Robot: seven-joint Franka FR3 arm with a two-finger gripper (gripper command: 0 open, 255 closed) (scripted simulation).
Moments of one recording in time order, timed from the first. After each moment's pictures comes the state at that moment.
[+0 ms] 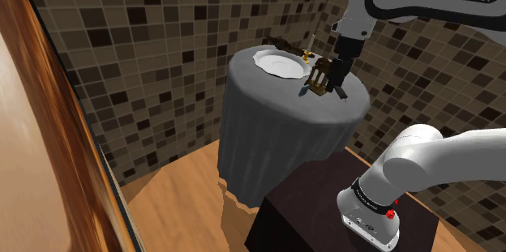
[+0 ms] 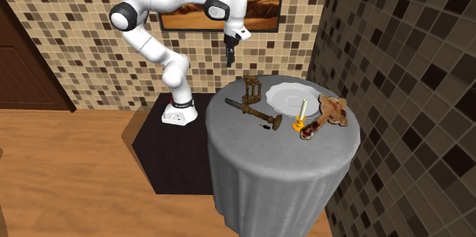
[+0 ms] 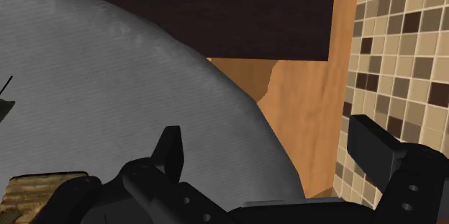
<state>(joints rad) 0.00 -0.74 -0.07 -2.43 0.08 1.52 -0.16</state>
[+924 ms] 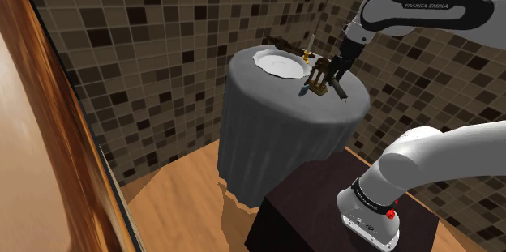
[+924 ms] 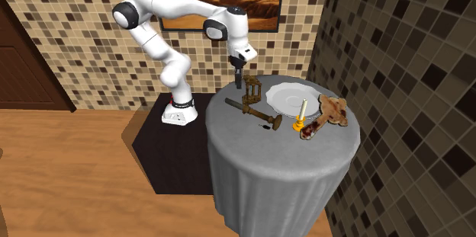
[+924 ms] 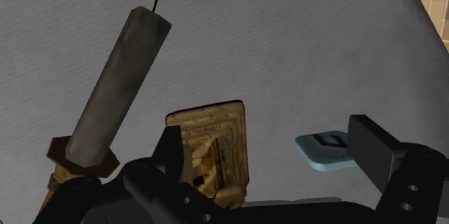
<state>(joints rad) -0.13 -0.62 -0.27 -2.46 -0.03 1.86 -0.30</state>
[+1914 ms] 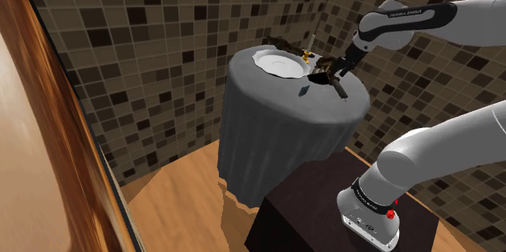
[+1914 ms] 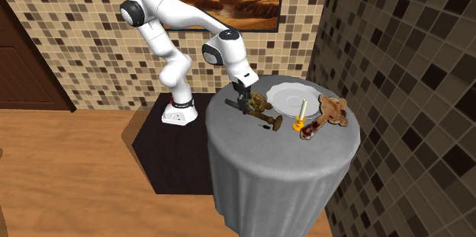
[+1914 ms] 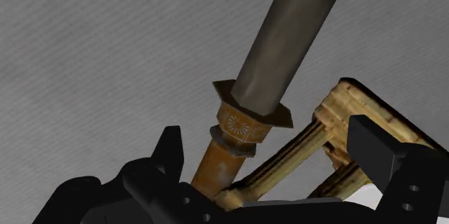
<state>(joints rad) -0.19 -0.41 -0.47 -2.43 0.01 2.20 -0.46</state>
